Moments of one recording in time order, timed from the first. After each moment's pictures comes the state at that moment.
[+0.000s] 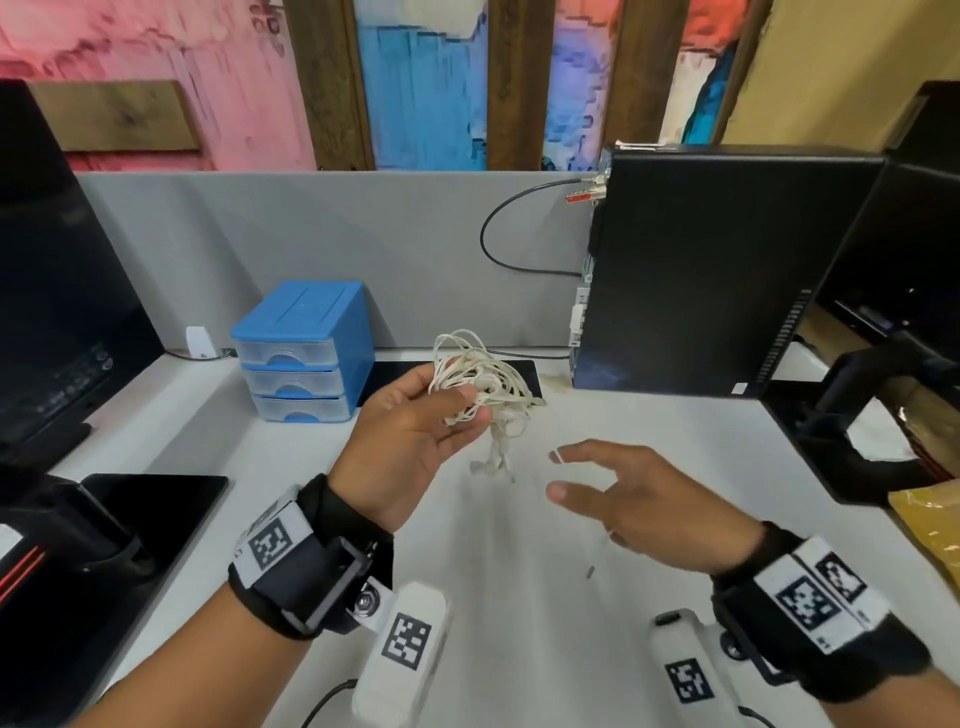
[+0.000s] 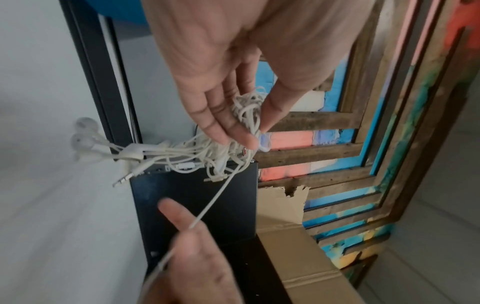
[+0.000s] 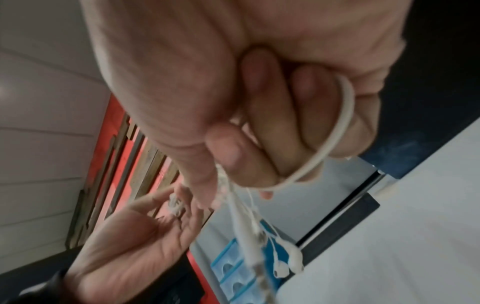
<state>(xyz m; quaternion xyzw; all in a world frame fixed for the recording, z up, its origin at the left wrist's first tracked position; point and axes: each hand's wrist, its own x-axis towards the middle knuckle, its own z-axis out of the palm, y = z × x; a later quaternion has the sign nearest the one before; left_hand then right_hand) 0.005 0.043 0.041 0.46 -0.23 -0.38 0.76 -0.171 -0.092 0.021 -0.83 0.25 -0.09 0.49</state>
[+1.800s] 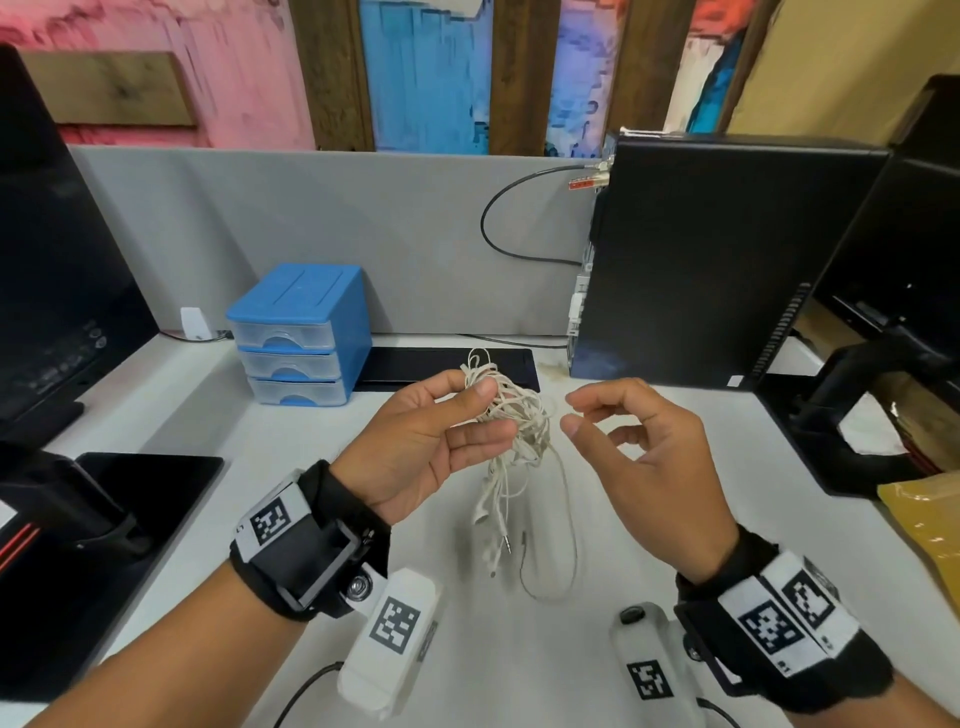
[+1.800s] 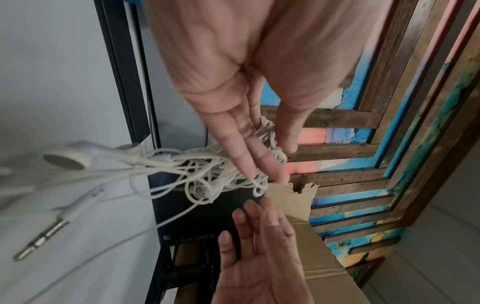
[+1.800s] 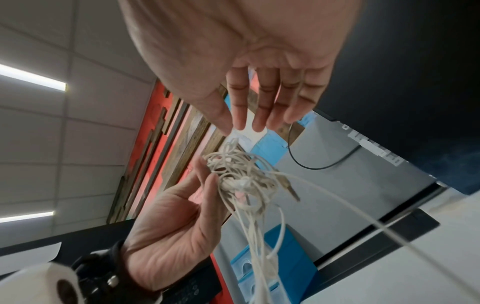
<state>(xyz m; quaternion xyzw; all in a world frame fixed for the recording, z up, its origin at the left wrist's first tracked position) -0.001 0.045 0.035 0.45 -0.27 -0.48 0.71 -0.166 -0.072 0.021 -0.78 0.19 -0.41 0.42</state>
